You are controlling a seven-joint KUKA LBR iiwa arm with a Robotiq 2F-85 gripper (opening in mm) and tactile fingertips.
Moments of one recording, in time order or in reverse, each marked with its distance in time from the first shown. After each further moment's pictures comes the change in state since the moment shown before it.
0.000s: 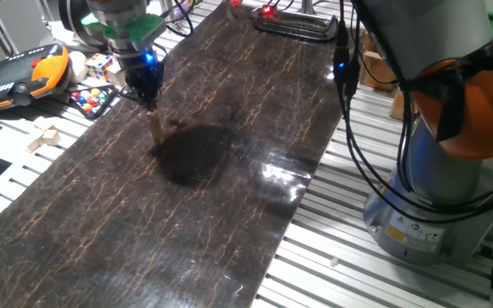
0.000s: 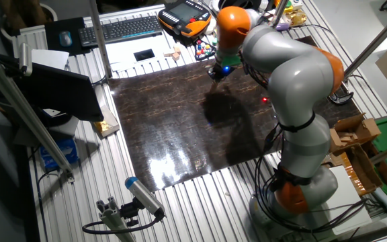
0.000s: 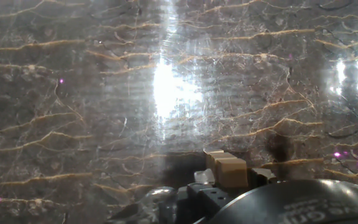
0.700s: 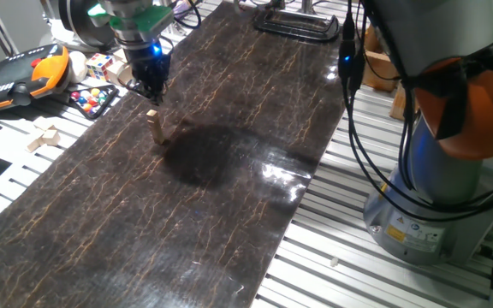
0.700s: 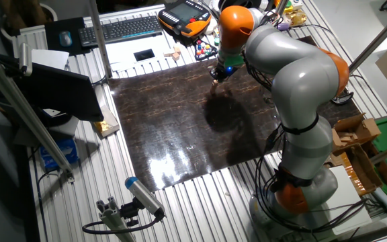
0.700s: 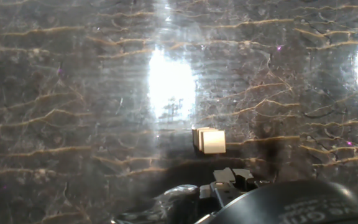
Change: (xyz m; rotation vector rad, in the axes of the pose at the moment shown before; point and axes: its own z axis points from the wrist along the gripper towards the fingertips) arm 0.016 -0.001 -0.015 0.021 -0.002 -0.032
